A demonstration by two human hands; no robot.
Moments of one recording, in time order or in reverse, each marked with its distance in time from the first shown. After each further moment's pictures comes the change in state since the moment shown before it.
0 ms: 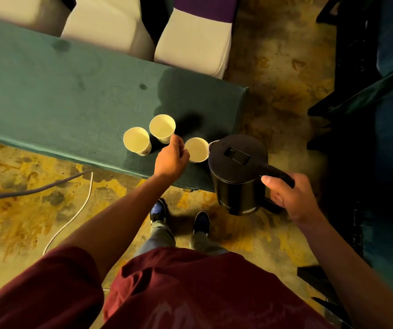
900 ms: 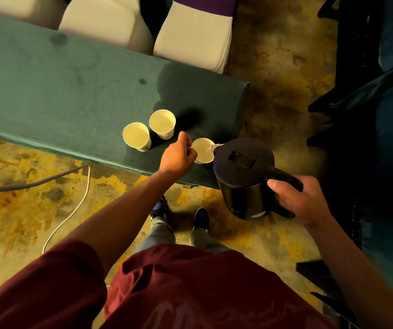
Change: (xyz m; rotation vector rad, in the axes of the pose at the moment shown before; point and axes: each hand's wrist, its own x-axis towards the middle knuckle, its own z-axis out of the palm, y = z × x) left_hand -0.003 0.010 0.006 0.029 -0.103 0.017; right_hand -0.016 0.004 -0.010 -0.081 0.040 0.008
